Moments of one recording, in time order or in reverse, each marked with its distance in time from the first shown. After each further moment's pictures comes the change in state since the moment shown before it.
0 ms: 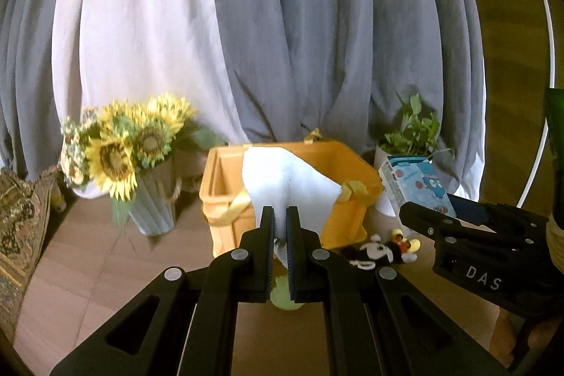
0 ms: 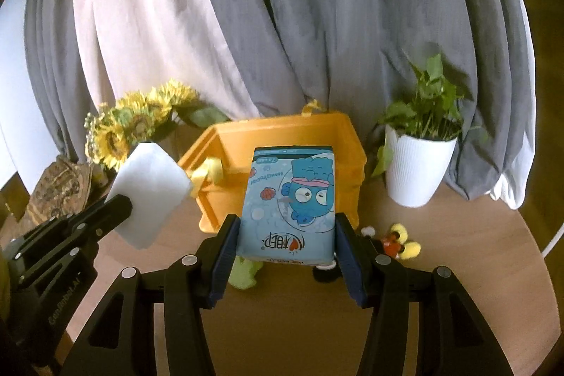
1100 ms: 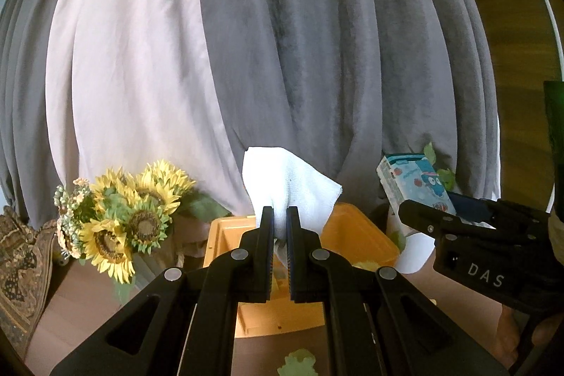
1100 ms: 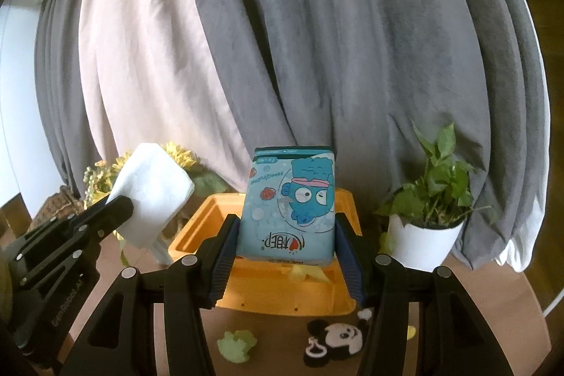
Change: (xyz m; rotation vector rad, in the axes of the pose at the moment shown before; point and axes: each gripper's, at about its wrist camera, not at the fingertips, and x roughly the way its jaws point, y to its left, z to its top) left arm 0.034 -0.007 0.062 0.042 -0.162 0.034; right arm 0.015 -0.012 0.071 -0.031 -0.179 0.036
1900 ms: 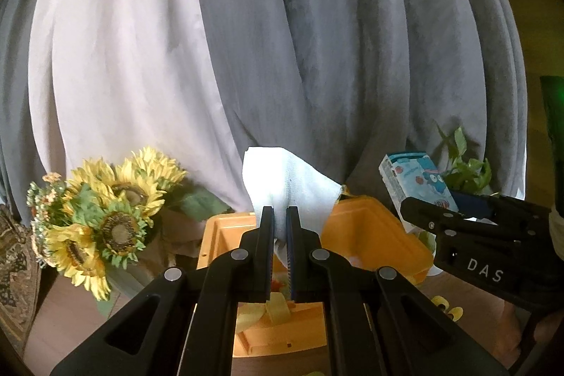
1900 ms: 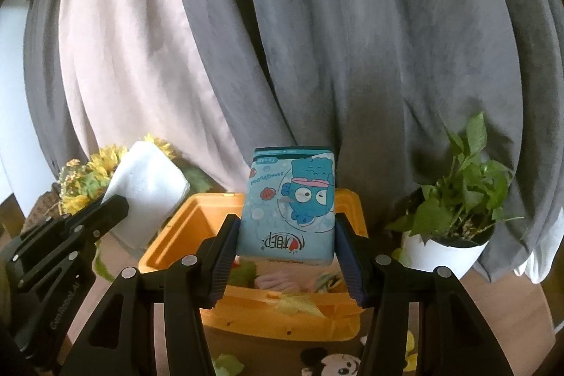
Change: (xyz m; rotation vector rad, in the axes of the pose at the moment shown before) left arm 0.078 0.006 -0.003 0.001 0.075 0.019; right arm 0.074 -0.013 0.008 0.008 0.064 0.008
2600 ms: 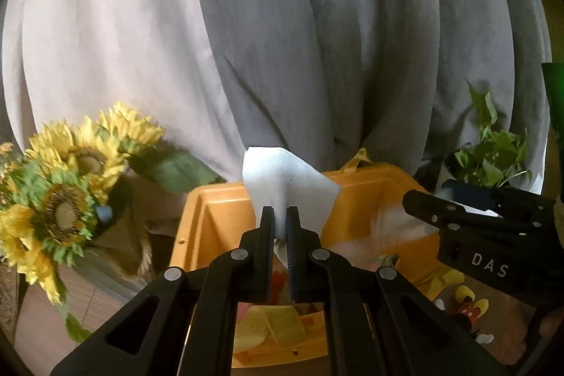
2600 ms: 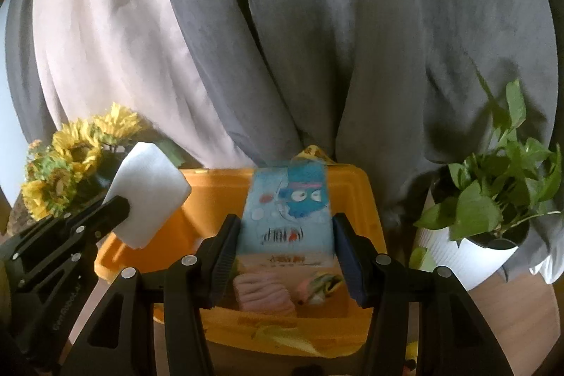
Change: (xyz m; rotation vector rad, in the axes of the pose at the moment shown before) left arm 0.080 0.009 -0.025 -0.010 0.133 -0.020; right arm 0.083 -0.013 -0.007 0.000 0.120 -0.027
